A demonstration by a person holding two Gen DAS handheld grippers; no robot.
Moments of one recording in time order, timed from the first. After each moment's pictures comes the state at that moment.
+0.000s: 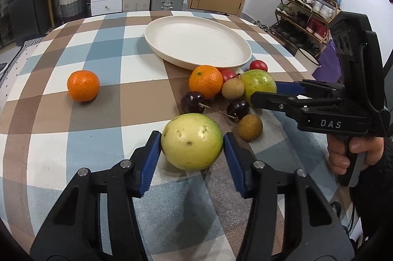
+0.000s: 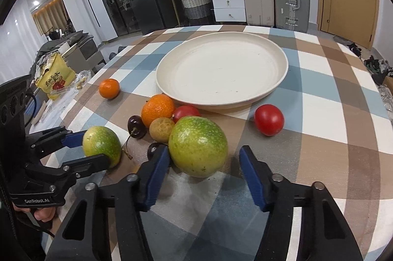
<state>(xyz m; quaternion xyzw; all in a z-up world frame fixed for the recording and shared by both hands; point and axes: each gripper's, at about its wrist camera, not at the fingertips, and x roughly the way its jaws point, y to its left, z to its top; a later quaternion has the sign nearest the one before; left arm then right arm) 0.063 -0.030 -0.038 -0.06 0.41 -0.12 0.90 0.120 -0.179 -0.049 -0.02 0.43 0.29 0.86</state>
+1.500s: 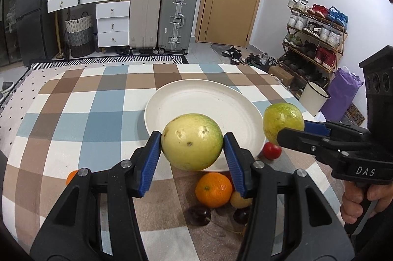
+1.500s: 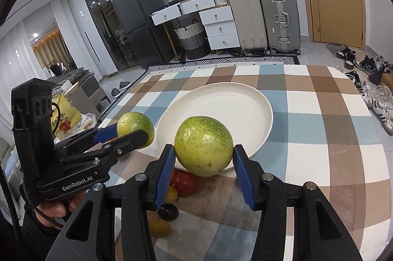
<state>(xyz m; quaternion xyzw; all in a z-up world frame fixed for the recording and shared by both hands) 0.152 -0.035 0.011 -0.06 0.32 -0.09 0.94 0.150 -0.196 0.009 0.05 0.37 0.27 0.89</state>
